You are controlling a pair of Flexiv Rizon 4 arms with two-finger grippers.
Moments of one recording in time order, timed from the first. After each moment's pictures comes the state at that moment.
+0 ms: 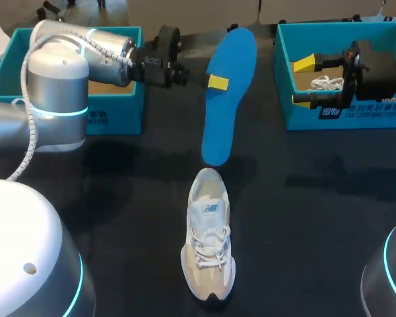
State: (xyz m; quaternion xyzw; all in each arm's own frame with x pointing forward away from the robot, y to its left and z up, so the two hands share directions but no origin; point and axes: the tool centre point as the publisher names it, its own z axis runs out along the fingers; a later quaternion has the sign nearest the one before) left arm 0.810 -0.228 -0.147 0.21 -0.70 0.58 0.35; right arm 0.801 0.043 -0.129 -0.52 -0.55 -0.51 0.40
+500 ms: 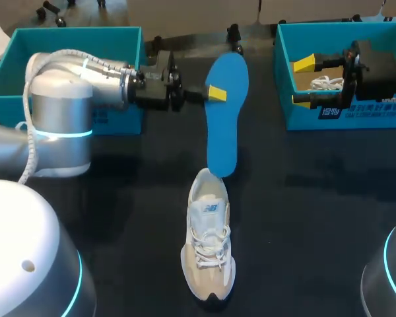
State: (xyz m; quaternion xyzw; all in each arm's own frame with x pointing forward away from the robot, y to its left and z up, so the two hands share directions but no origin) left arm 0.806 -0.228 -0.172 0.38 -0.62 0.54 0.42; right arm 0.801 0.043 -0.129 -0.52 -0.55 -0.51 0.40
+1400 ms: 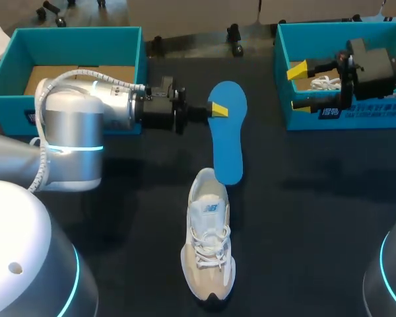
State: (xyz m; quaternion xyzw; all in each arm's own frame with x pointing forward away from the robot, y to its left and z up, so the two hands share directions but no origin) left arm 0.814 -0.236 -0.223 0.49 -0.54 0.48 0.48; right arm 0.788 0.050 -0.136 -0.55 -0.59 -0.46 0.38
